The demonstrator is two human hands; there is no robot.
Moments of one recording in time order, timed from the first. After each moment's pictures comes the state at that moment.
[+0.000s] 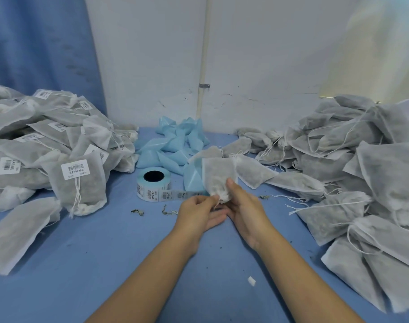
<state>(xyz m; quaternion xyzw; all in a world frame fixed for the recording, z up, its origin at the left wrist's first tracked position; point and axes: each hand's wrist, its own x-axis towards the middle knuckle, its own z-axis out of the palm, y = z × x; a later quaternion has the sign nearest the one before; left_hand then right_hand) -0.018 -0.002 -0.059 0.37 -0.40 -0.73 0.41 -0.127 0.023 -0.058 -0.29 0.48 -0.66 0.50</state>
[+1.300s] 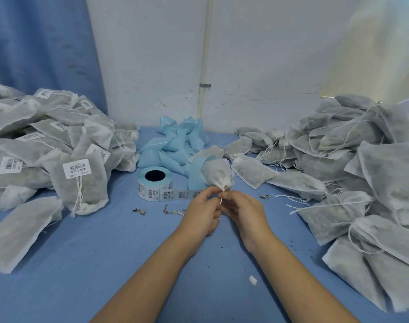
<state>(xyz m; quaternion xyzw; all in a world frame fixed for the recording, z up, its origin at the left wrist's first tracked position) -0.019 -0.004 -0.059 0.35 -0.53 -0.67 0.38 -0.116 0.028 -0.058 -0.28 0.52 -0.68 0.43</state>
